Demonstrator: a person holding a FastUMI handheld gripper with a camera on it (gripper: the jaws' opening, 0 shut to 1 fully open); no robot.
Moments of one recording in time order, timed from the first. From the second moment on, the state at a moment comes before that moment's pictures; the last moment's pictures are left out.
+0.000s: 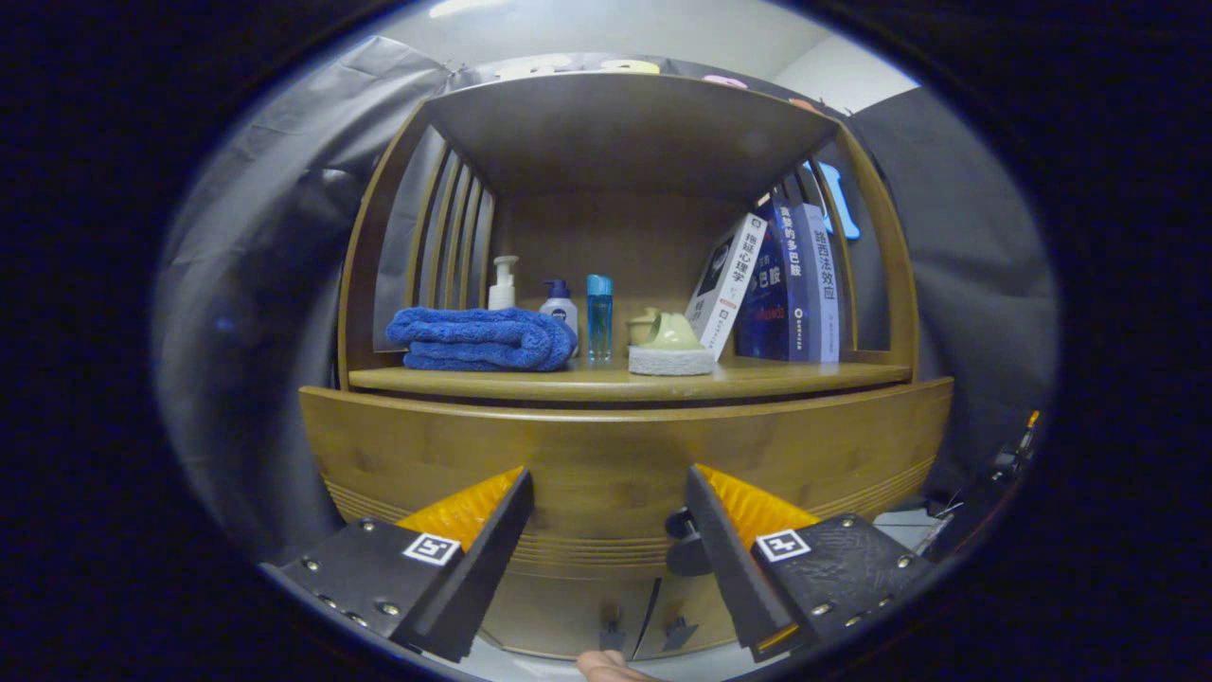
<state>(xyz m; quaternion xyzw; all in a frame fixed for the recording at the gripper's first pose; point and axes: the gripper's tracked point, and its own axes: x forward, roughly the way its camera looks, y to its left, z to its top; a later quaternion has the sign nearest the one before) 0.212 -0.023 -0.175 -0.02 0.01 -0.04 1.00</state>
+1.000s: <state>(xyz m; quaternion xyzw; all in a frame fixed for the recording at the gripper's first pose) 0.237 -0.027 -0.178 -0.06 0.01 -0.03 1.00</state>
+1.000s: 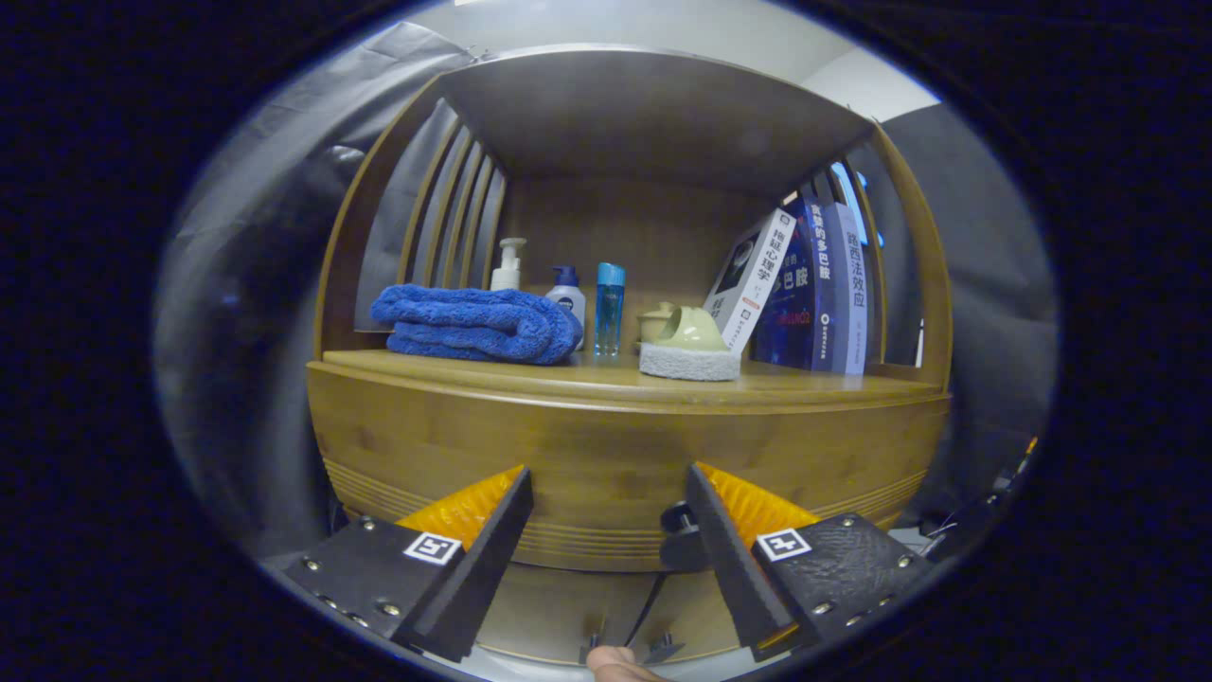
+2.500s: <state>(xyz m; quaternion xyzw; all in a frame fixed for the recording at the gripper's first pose) 0.002 -0.045 -0.013 0.02 0.01 -0.05 1.00</state>
